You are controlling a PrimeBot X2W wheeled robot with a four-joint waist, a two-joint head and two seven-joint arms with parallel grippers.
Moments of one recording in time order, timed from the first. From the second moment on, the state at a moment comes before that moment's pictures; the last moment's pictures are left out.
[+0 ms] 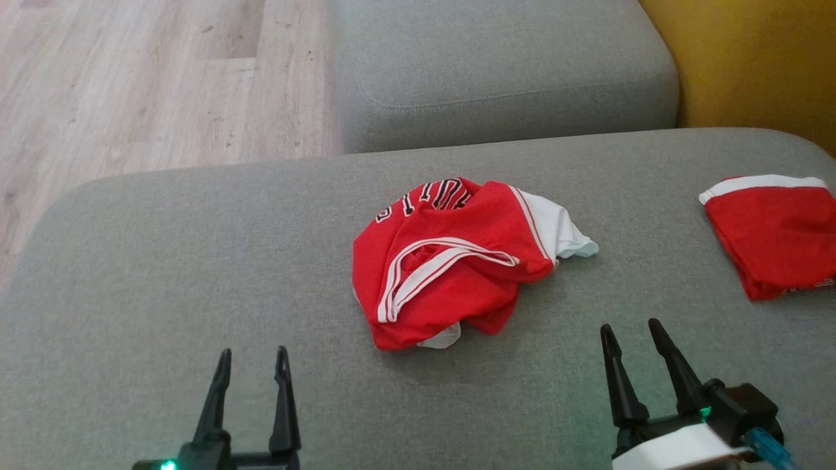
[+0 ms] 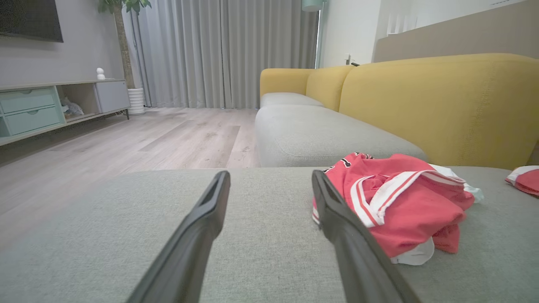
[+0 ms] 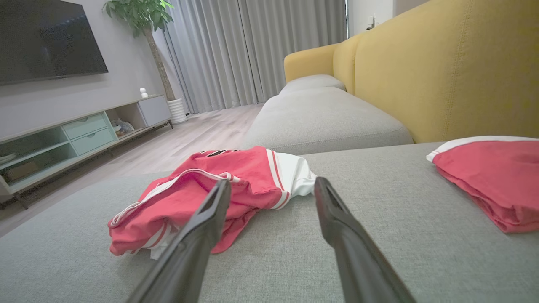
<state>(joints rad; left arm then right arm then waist) 0.17 0.05 -0.21 0.09 -0.14 0.13 -0.25 0.12 -0.07 0.15 0.20 0.21 0.12 -0.26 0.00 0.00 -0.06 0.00</state>
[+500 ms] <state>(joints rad) -0.14 0.05 -0.42 0.30 -0.07 0.06 -0.25 0.08 -0.07 0.17 0.18 0.21 0.12 -0.26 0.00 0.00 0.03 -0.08</state>
